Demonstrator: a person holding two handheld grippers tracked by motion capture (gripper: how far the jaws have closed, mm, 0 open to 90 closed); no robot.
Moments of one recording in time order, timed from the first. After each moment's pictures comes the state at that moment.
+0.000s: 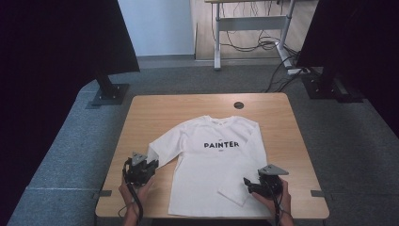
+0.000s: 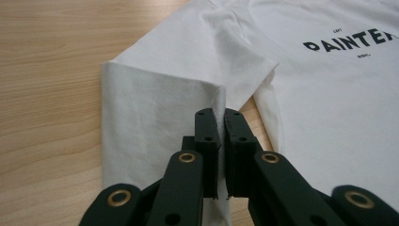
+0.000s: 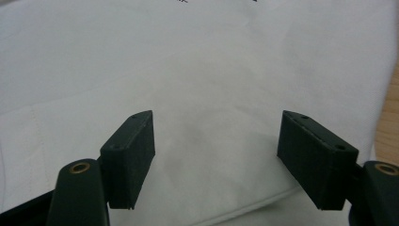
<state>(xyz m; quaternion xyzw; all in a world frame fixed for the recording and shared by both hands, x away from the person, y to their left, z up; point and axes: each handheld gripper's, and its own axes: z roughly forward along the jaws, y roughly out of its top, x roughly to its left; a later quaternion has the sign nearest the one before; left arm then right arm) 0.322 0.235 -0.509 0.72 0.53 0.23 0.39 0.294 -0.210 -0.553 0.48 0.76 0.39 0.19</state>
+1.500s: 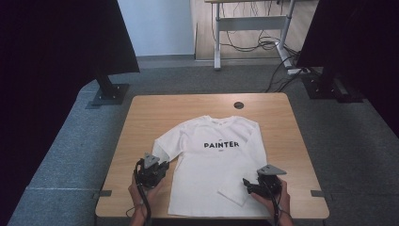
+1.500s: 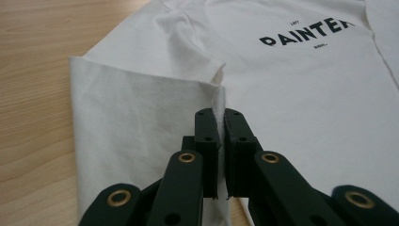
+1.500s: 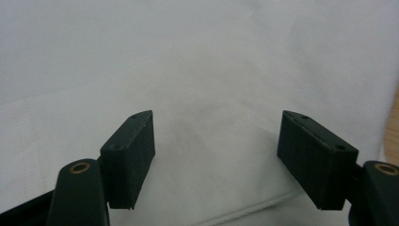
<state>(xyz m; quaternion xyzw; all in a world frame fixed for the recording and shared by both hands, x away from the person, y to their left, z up) 0.315 0.200 -0.506 0.75 0.49 0.22 0.39 0.295 -0.207 -0.555 0.48 0.77 0.38 0.19</state>
